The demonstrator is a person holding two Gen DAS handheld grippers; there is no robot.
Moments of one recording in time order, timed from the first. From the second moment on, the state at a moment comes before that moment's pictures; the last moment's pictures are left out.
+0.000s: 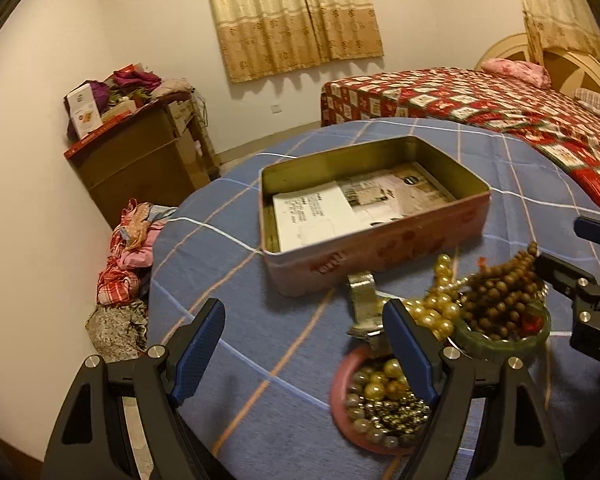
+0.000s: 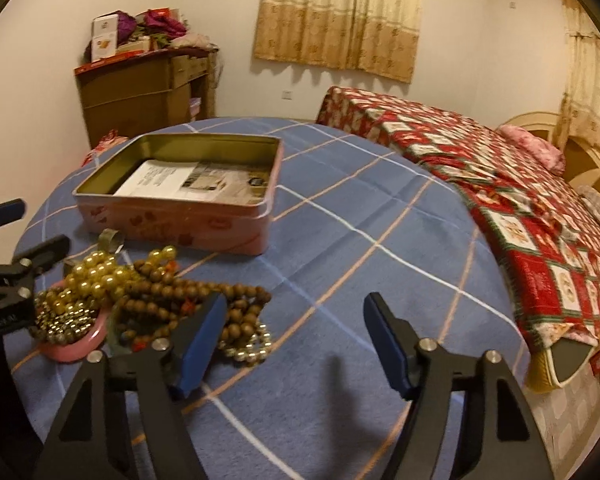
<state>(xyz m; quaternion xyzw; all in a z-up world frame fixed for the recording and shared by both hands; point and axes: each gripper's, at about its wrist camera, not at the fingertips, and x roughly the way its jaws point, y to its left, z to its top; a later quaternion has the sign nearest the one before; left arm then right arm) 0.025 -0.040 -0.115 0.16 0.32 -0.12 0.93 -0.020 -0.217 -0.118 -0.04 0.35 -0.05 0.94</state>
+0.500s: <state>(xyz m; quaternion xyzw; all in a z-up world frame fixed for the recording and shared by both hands) 0.045 -0.052 -0.132 0.13 0.36 -0.19 0.90 -0.001 -0.201 -0.124 -0.02 0.36 0.03 0.93</state>
